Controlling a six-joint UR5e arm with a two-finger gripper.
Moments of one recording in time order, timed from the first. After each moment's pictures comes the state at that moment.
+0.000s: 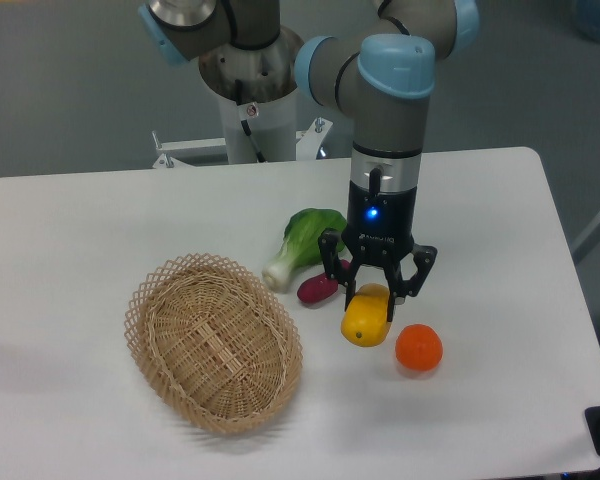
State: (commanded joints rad) arm 2.55 -1.79 -1.72 -0.70 1.23 0.85
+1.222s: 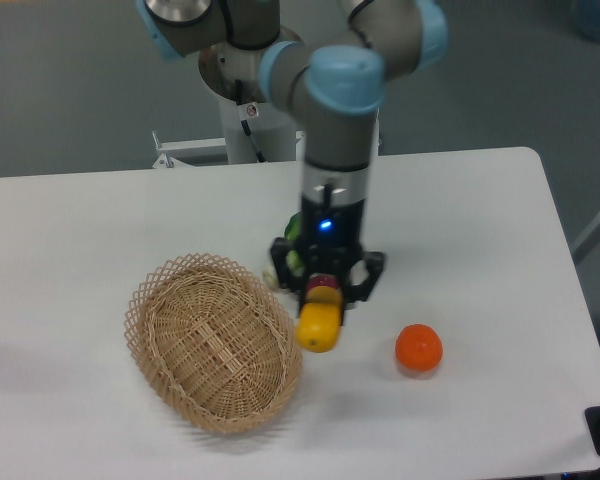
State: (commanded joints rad) arm 2.28 -1.82 -1.80 -0.70 1.48 0.52
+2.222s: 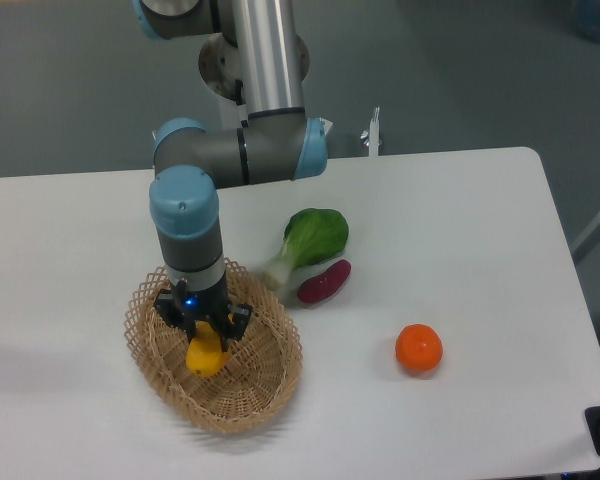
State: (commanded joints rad) arm 2.11 -2.00 -1.80 -0.70 1.56 0.38
